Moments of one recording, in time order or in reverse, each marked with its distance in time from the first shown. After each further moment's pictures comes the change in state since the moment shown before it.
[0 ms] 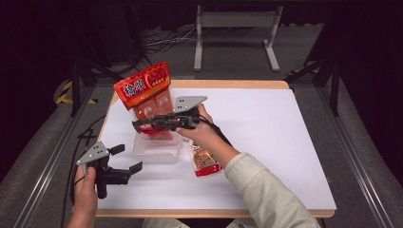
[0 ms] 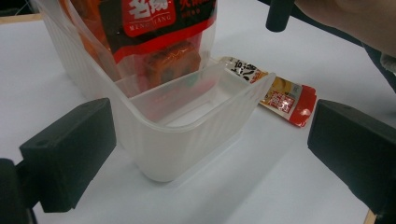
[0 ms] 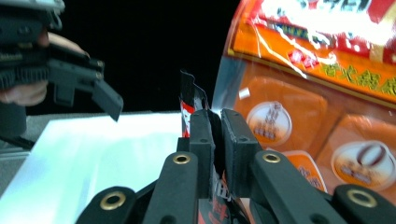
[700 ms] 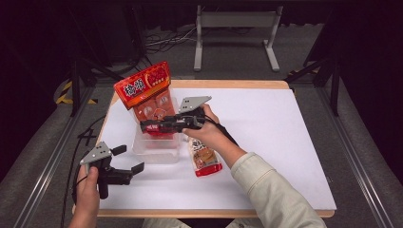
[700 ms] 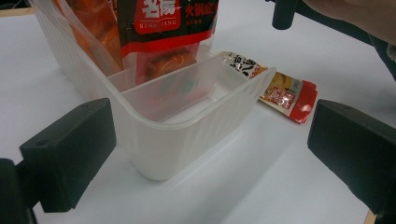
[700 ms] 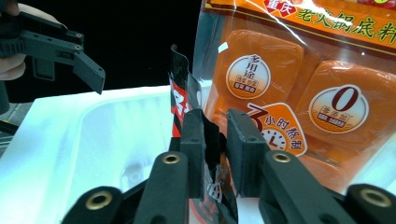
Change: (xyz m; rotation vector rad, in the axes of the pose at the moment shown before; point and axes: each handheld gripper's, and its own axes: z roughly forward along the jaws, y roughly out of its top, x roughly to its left) left arm -0.001 -0.001 0.004 0.014 -0.006 0.004; right arm -0.008 -0.013 -0.010 0.084 -0.028 0.052
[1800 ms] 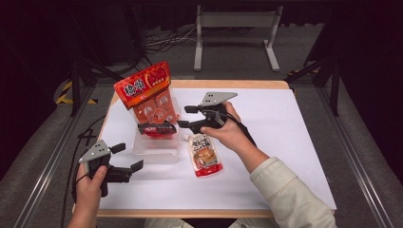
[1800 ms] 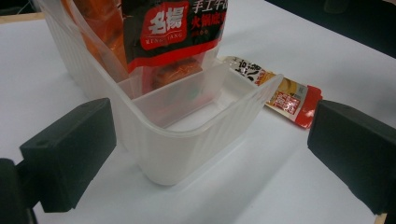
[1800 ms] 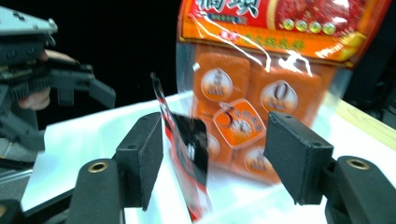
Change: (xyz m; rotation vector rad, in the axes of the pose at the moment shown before) left arm 0.004 0.003 0.000 -0.014 0.012 -0.001; right arm 0.004 0.006 -0.068 -0.035 -0.093 0.117
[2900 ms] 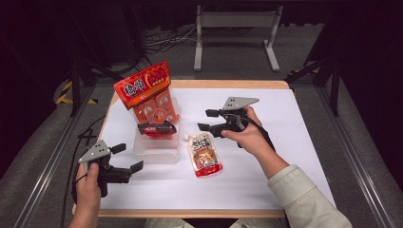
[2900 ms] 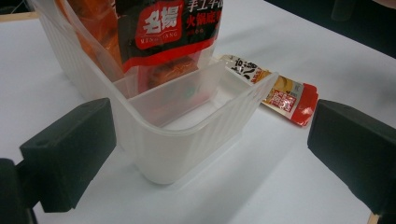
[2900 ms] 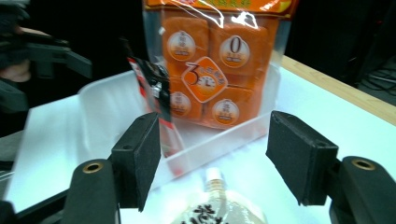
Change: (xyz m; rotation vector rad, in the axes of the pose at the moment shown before) left arm 0.000 -0.001 -0.001 0.012 -0.014 0.004; right arm -0.019 -0.035 -0.039 0.016 -0.076 0.057
